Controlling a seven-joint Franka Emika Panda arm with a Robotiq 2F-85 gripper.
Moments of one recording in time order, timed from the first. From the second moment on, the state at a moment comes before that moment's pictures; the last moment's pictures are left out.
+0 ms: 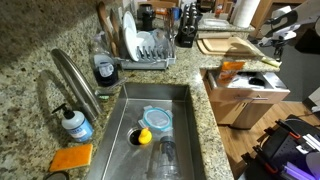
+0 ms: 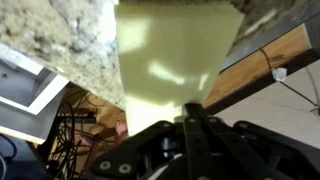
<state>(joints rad) -0.41 0.92 -0.54 -1.29 -0.02 1.97 2.18</state>
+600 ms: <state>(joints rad) -0.23 0.93 -0.53 -1.30 -0.07 2.03 2.21</state>
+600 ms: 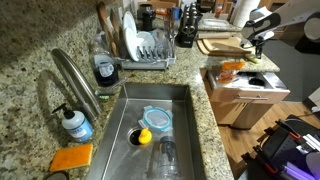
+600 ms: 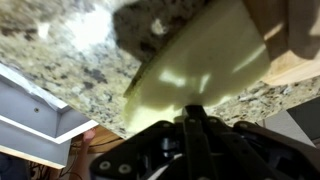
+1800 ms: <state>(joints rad) 0.06 0.74 -0.36 -1.55 -0.20 2.30 2.18</state>
